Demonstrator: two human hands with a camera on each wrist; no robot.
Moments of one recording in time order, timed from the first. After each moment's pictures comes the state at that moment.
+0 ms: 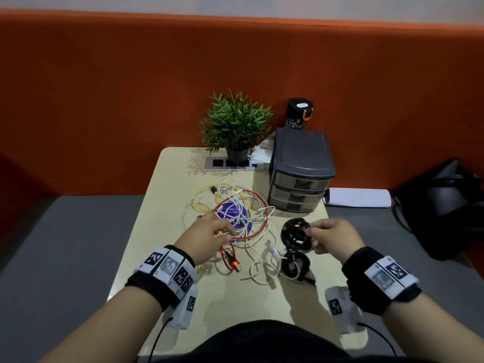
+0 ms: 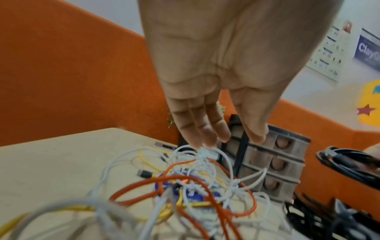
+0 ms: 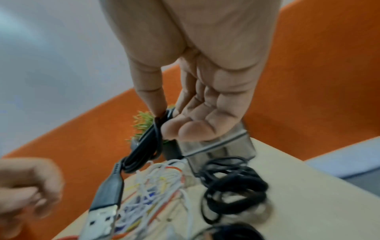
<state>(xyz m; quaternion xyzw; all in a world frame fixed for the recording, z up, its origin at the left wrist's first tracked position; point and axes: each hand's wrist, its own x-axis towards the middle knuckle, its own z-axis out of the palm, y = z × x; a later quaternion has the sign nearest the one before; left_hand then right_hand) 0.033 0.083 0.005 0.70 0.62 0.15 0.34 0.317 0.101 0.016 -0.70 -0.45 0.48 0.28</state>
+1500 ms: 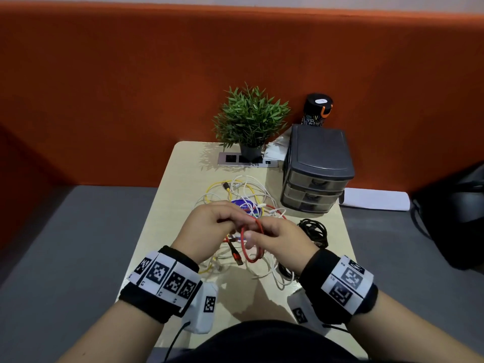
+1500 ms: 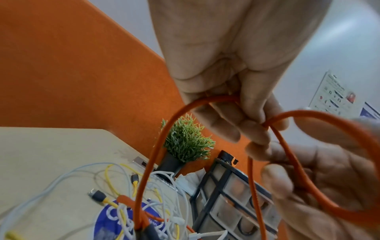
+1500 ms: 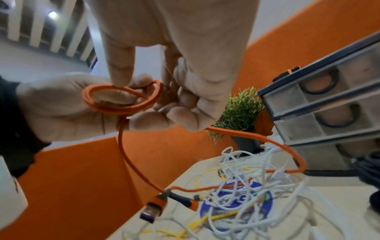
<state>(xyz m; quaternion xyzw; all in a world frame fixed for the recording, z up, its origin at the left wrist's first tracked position) 0.041 0.061 0.055 0.61 0.53 0.42 0.42 0.213 0.079 0.039 -0.46 -0.66 0.55 0.24</state>
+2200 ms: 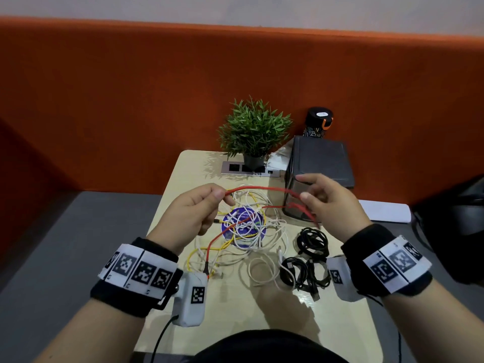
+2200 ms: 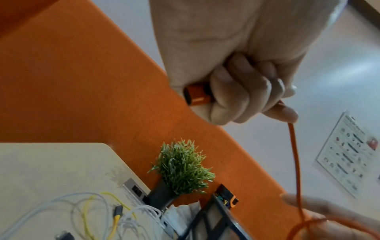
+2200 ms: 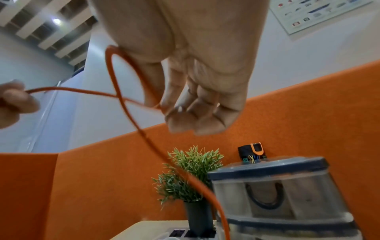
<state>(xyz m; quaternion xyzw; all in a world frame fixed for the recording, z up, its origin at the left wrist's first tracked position) 0.013 0.059 0.093 0.52 0.51 0.48 0.49 0.267 0.117 0.095 -0.55 -0.70 0.32 0.31</state>
